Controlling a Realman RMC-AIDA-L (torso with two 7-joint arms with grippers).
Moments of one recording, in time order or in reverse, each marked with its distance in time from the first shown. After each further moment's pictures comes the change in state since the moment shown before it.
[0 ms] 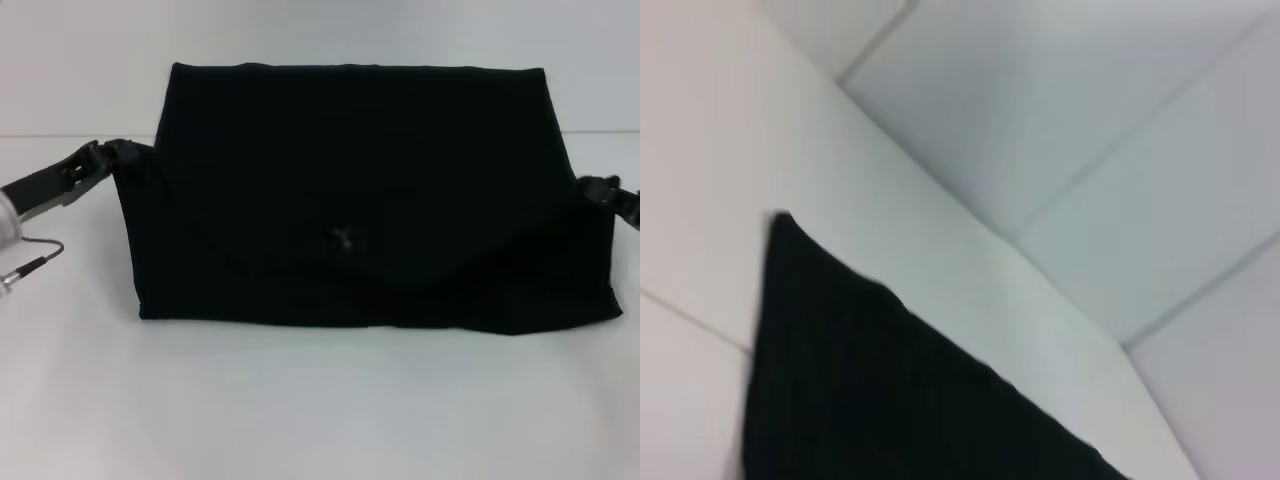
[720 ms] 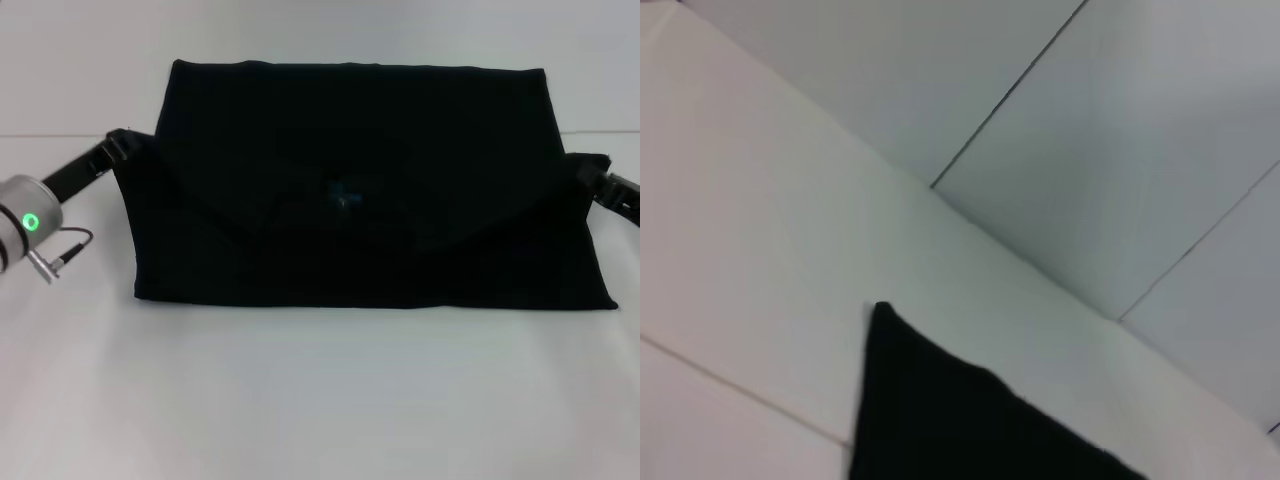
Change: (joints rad) left arm -0.064 -0.070 0.010 -0.097 -0.206 -0.332 0.295; right arm 0.057 0.054 -0.012 0.101 0.216 0.241 -0.378
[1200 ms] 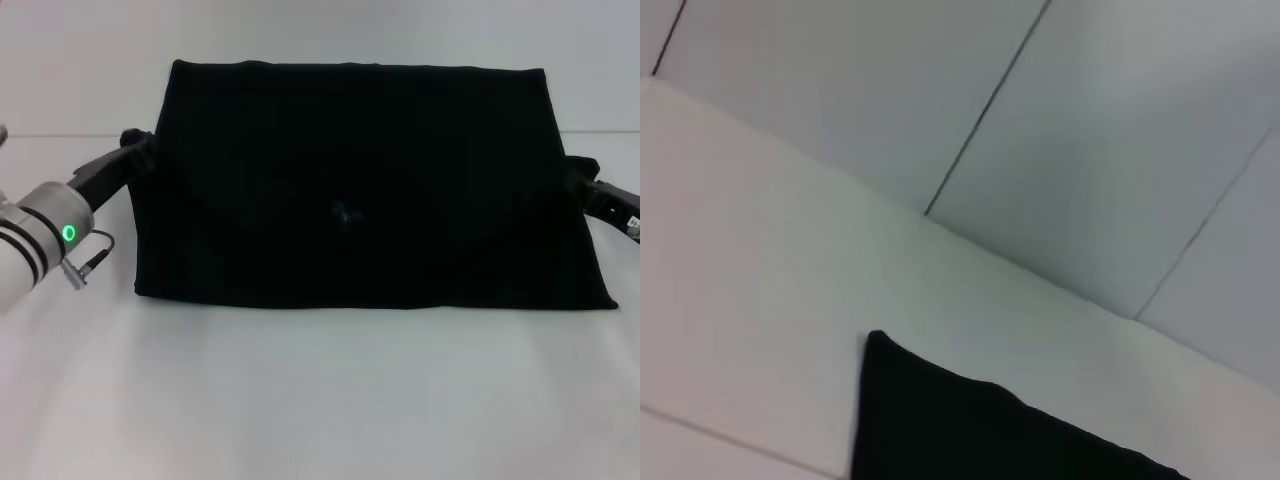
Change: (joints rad) left arm -0.024 -0.043 -0.001 -0.053 -0.157 -0.084 0.315; right arm 0.029 0.004 -0.004 0.036 0.002 0.086 -0.082
